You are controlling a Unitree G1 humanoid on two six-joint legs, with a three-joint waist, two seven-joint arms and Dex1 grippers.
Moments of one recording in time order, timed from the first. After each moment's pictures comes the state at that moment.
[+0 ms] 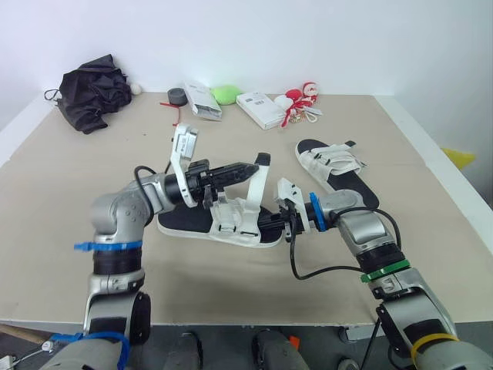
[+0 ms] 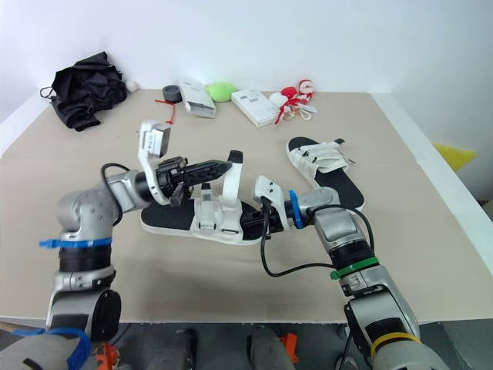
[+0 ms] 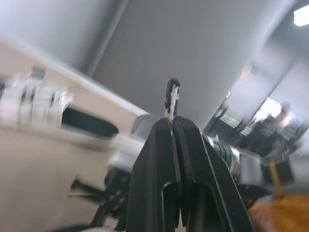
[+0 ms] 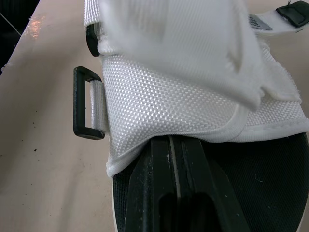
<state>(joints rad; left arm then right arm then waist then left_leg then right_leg) -0.71 0.22 0.21 -0.05 -0.67 1.01 -1.08 -0.71 -0.45 0.27 0.36 0.15 0.38 1.33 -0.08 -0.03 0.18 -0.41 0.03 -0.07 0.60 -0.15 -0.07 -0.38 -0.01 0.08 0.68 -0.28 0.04</state>
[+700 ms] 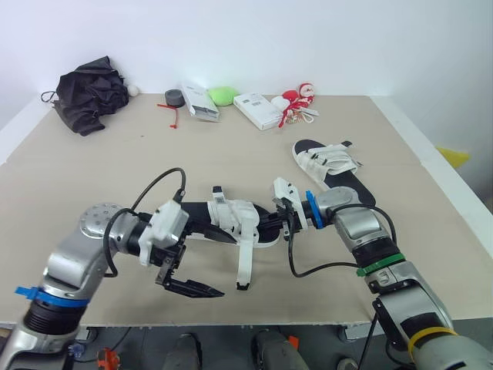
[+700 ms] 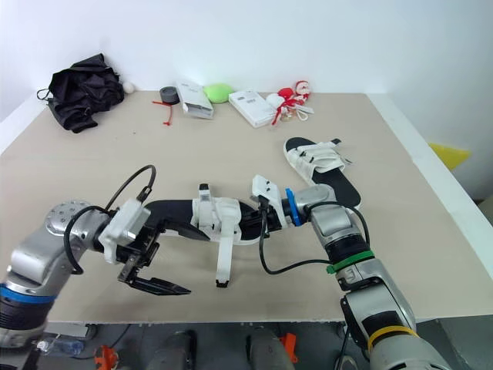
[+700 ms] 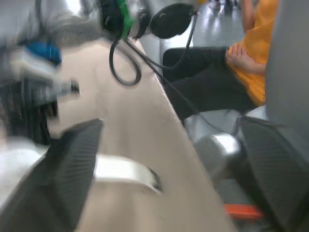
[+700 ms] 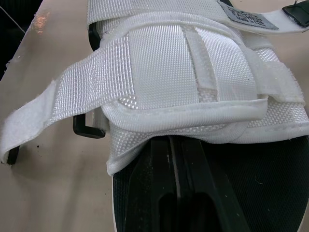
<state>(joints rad) -0.38 0.72 -0.05 -0.35 -0.68 0.70 -1.42 -0.76 -0.44 0.30 0.45 0.15 0.33 1.37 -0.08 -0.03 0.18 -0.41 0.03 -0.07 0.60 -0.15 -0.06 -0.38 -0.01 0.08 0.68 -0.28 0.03</state>
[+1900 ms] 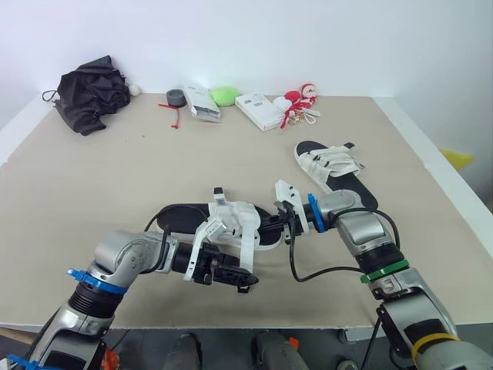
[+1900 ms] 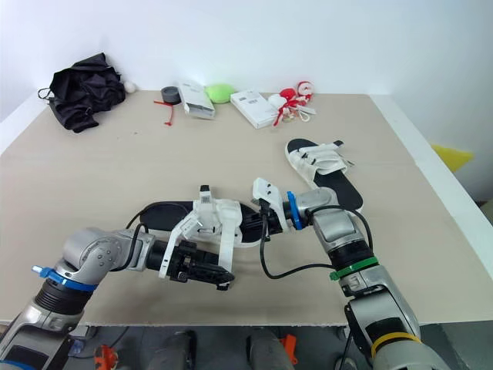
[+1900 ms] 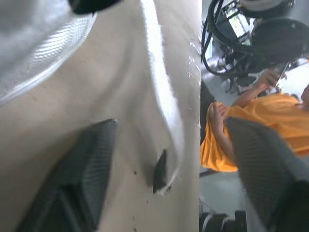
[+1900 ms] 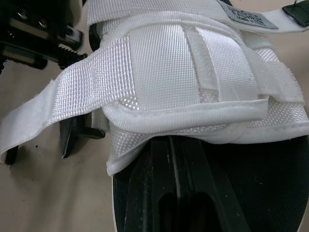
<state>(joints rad) -0.46 0.49 -0.23 -0.14 -0.82 1.25 -0.91 -0.71 -0.46 0.29 0.34 0.15 0.38 1.34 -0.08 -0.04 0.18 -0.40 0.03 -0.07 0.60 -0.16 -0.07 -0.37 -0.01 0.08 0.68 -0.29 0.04</state>
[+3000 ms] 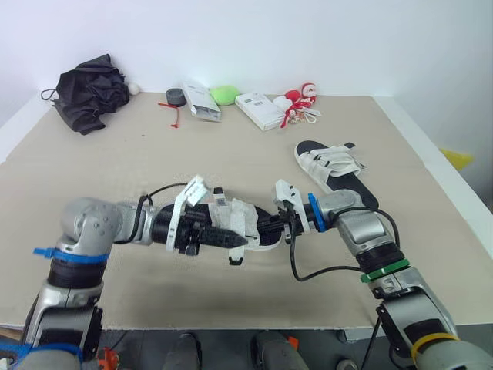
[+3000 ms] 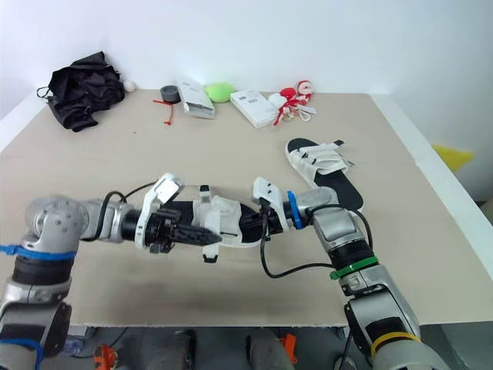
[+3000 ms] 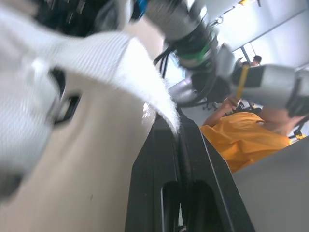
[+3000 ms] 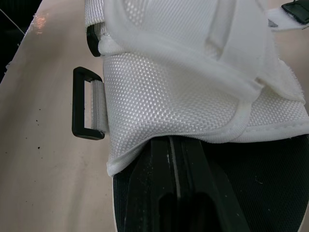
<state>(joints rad) -0.68 0.53 0.02 -0.11 -1.05 1.49 -0.90 -0.72 -0.45 0.29 0.36 0.15 0.39 1.35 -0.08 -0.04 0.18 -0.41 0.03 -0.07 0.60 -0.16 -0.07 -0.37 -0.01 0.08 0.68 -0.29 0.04</state>
